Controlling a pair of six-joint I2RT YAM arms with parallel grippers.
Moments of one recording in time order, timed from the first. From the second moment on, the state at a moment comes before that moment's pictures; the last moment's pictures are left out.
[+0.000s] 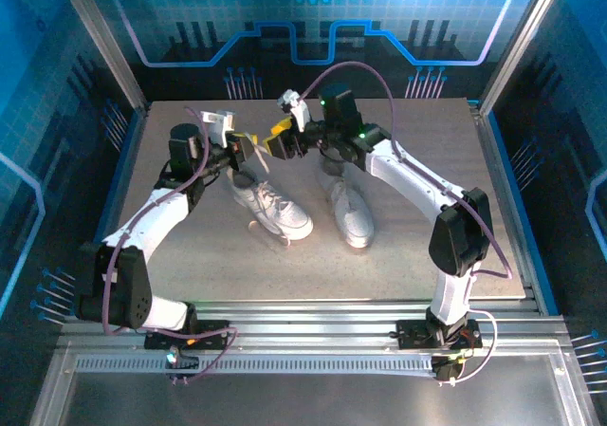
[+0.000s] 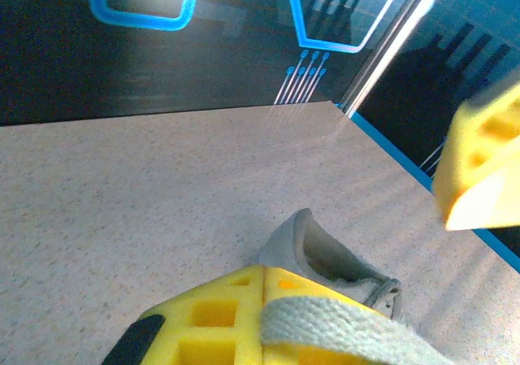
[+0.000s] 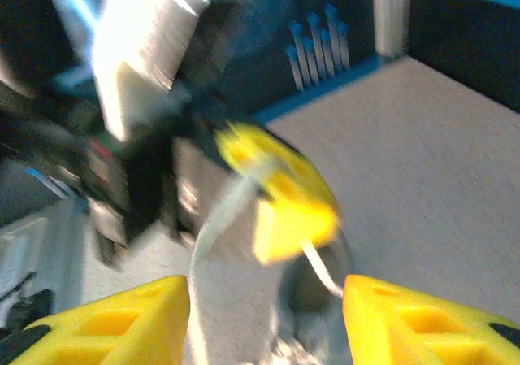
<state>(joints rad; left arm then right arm) -0.07 1.39 0.92 0.20 0.59 -0.25 0.60 1.82 1.63 -0.27 -0.58 0.02</state>
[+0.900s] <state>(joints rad) 0.00 1.34 0.95 0.01 0.56 -0.32 0.94 1.75 1.10 -0.34 -0.03 0.47</state>
